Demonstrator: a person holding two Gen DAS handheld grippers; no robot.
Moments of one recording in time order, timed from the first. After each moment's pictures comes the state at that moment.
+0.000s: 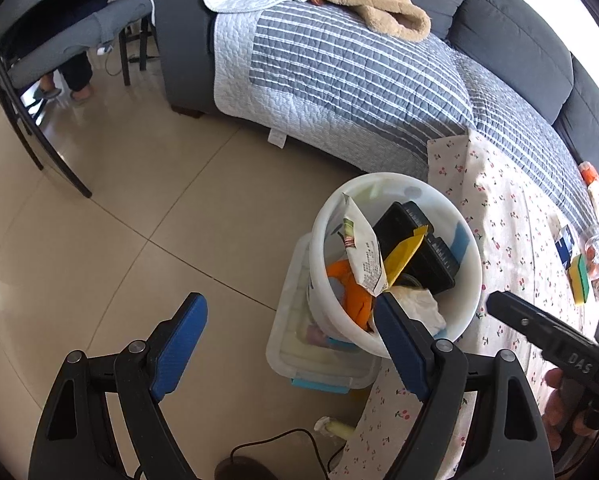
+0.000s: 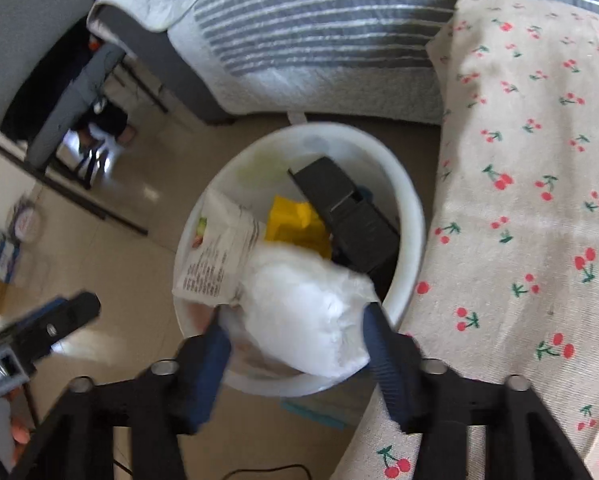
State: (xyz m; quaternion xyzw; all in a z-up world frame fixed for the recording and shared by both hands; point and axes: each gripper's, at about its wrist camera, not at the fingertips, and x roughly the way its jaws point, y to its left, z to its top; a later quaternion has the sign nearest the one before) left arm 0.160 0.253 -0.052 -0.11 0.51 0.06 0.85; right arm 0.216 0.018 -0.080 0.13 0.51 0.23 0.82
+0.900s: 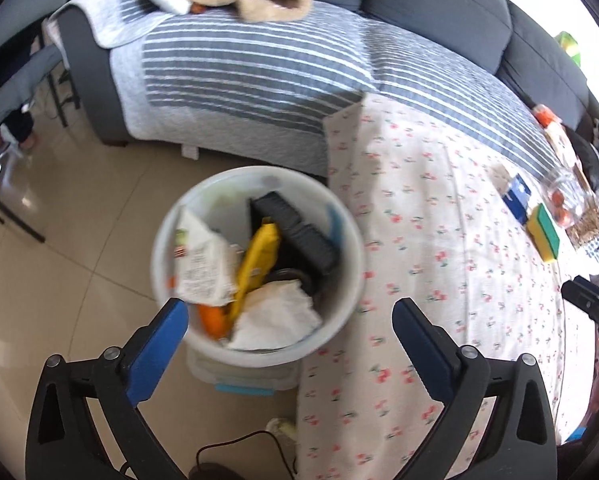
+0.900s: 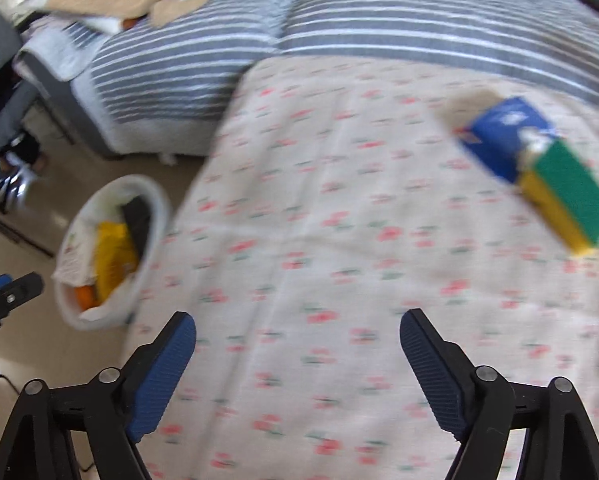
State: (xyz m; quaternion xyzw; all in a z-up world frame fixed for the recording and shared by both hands) left arm 0.180 0.121 -0.035 -0.05 0.51 -0.03 0.86; right arm 0.167 -0.159 -0.029 0.06 0.49 0.07 0.86
